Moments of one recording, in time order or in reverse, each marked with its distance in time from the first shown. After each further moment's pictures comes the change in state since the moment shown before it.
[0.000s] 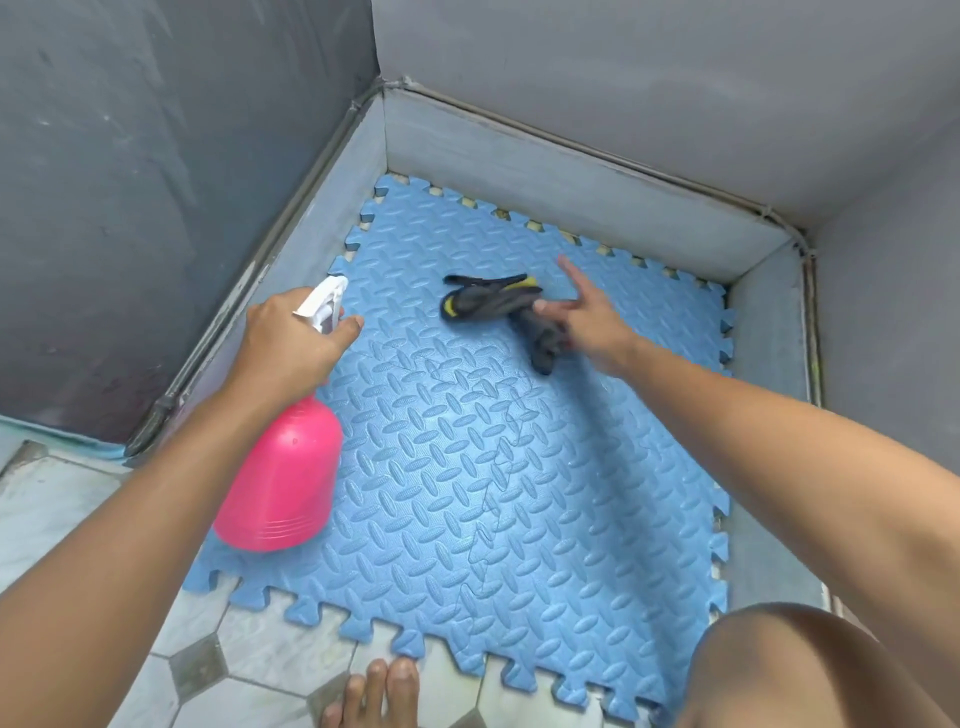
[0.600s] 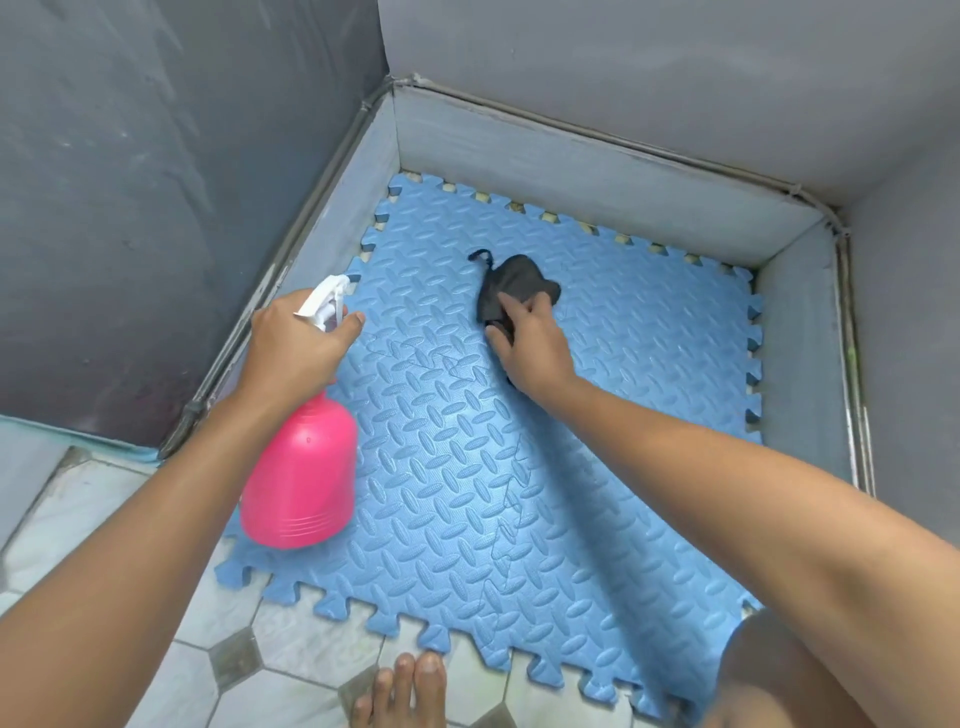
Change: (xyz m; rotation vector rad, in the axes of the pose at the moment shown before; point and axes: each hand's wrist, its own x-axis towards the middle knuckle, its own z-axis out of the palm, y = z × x) left_hand 0.006 -0.016 -0.005 -0.116 0.009 -0.080; right_hand -0.023 -0.010 0.095 -0.492 0.189 -0.238
